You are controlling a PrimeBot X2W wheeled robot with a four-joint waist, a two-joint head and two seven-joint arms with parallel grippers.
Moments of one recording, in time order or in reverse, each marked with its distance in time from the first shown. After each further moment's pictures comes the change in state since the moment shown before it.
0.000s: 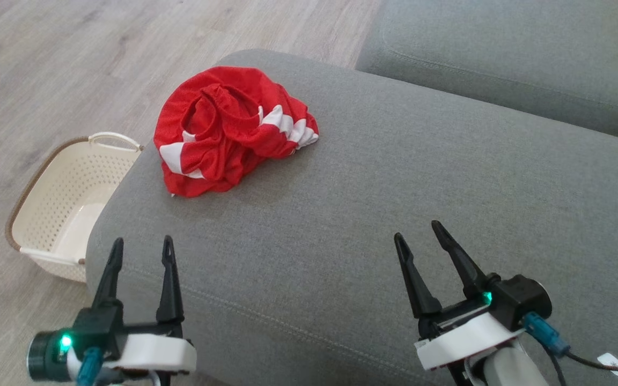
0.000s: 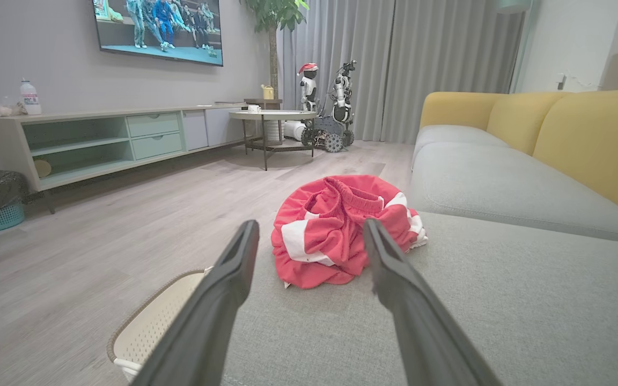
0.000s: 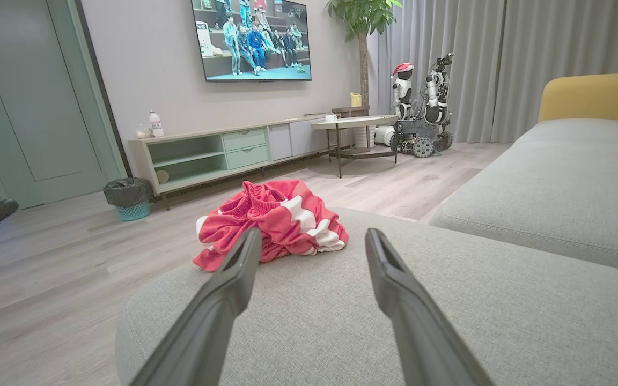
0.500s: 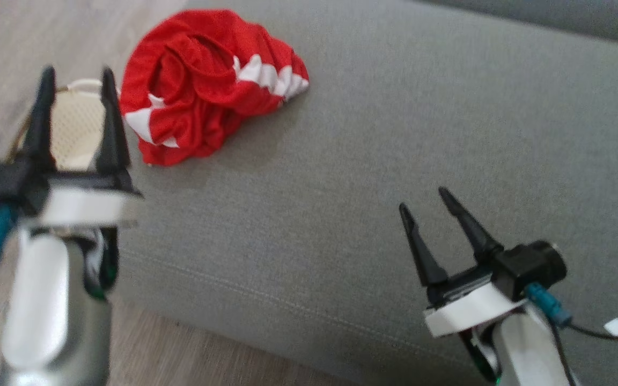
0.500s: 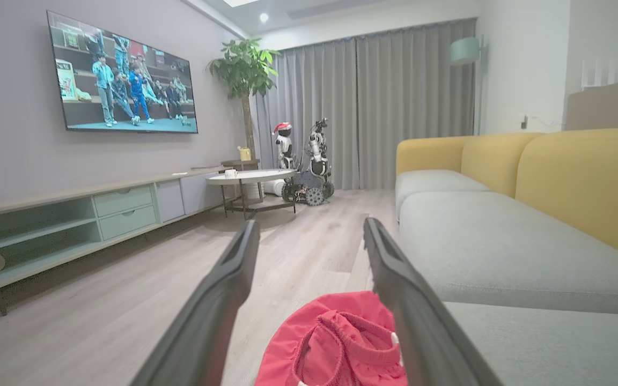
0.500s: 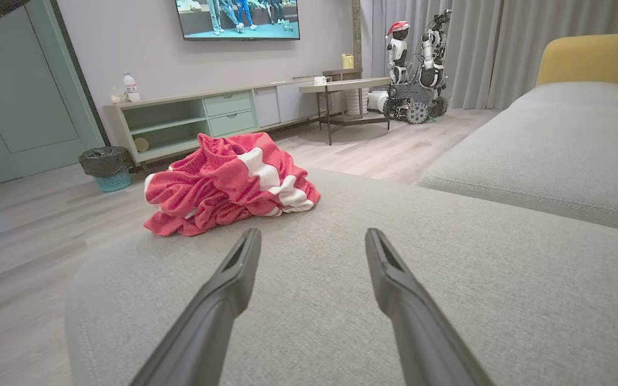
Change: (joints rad) left arm -0.427 0.040 0.110 0.059 -0.042 -0.134 -0.007; right arm -0.086 -0.026 -0.014 0.010 -0.086 0.000 0.000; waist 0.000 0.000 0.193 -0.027
